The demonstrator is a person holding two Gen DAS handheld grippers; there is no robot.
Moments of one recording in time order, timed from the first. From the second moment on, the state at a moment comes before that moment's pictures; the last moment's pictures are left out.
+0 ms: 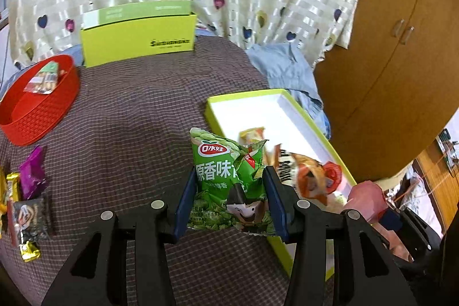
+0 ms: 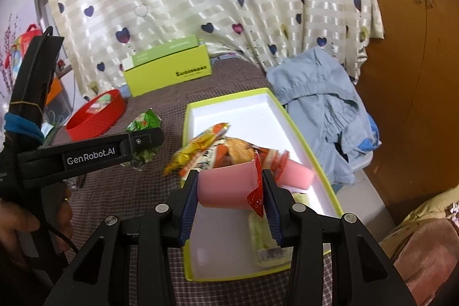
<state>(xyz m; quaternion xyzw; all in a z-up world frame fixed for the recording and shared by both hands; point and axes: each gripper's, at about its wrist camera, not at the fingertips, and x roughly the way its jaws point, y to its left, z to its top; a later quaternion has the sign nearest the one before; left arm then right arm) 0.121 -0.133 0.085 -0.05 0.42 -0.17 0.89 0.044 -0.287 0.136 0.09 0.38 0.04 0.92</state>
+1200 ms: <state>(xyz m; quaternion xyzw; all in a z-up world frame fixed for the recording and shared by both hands) 0.161 -0.193 0.060 -0.02 0.44 -0.21 0.87 0.045 -0.288 0.100 0.08 0.42 0.04 0.90</state>
